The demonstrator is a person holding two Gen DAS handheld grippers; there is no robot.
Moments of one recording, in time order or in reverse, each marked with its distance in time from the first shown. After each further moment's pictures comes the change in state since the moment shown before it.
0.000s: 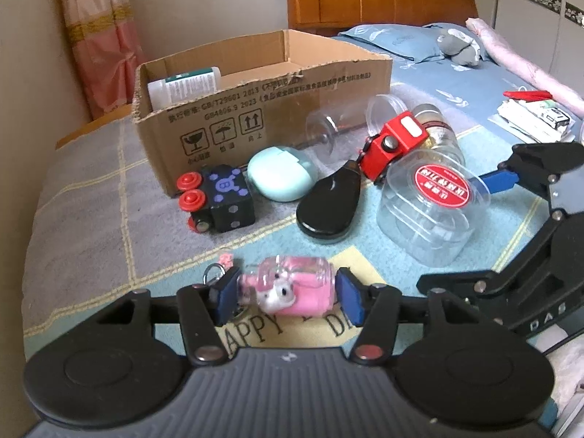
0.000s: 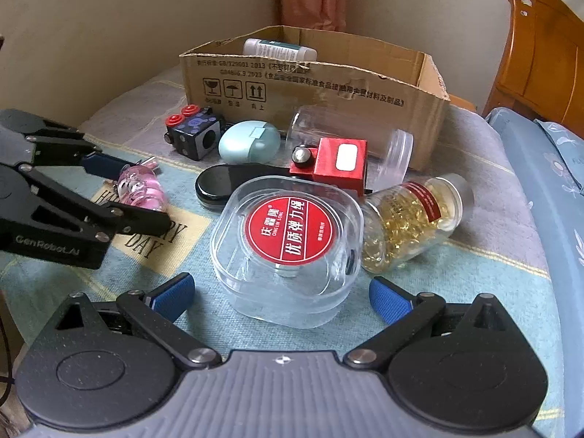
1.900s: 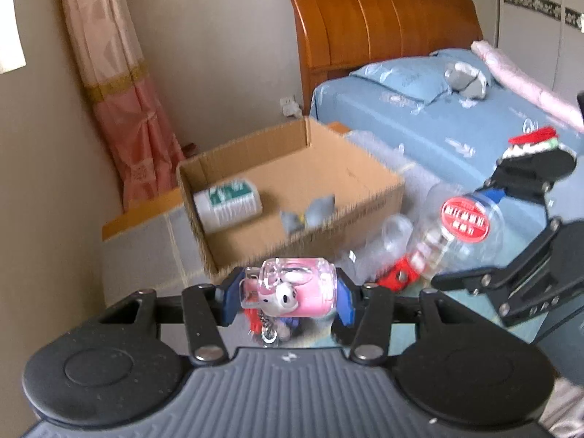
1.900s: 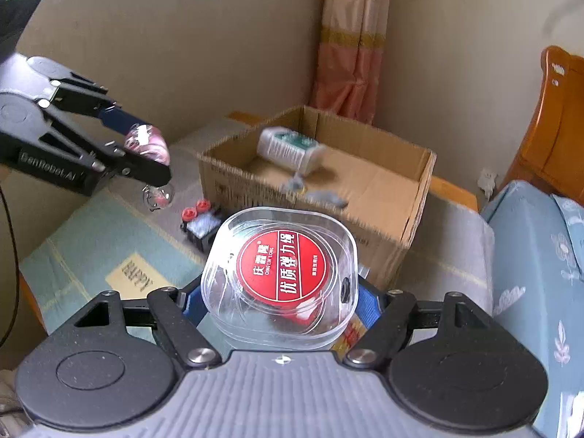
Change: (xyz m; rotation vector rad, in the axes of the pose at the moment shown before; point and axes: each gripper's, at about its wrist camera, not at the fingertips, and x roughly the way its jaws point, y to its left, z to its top) left arm -0.076 0.019 0.111 0.037 -0.068 0.059; right arm -0.066 -0.043 0.089 -0.158 -0.113 0.093
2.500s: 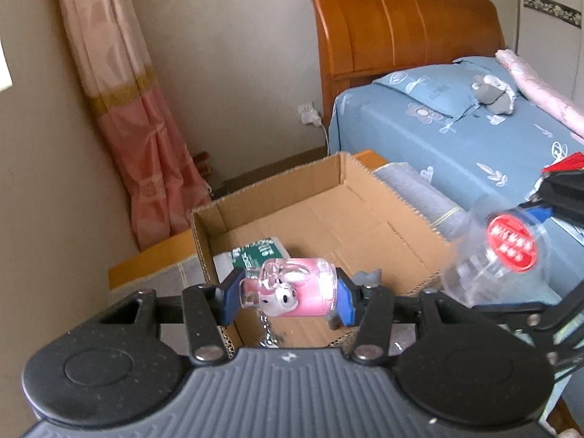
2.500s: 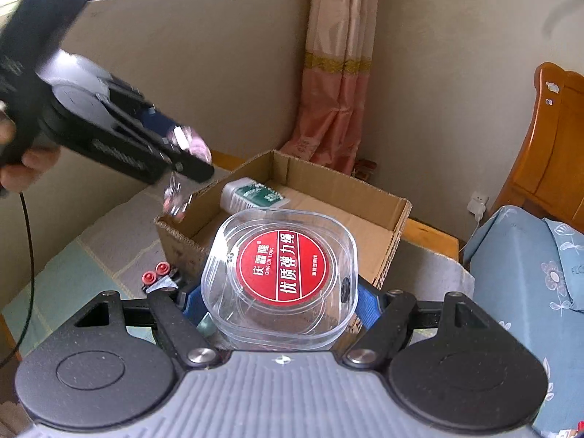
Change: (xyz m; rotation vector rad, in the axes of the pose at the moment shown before) left arm 0.064 0.030 0.069 -0.028 0.028 0.045; right arm 0.012 -0.036 0.050 0.012 -0.044 -0.027
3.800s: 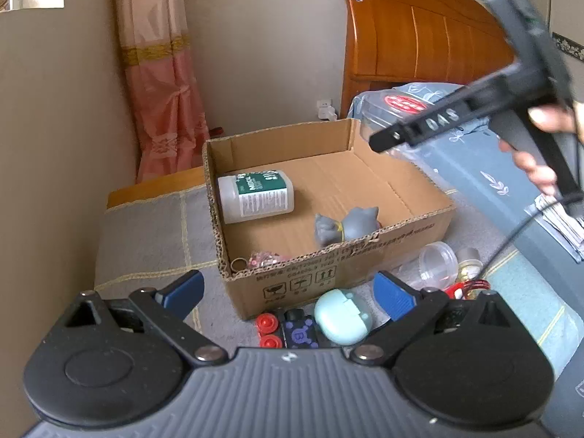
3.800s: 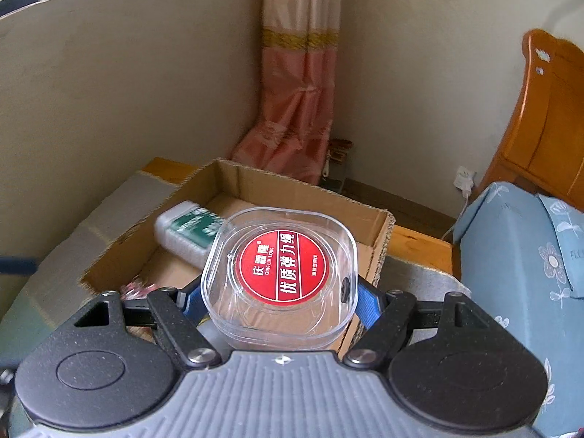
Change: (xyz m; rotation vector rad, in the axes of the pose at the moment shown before) left arm -0.018 -0.004 -0.086 -0.159 -0.034 0.003; right arm 0.087 -0.048 0.060 0.115 0.102 -0.069
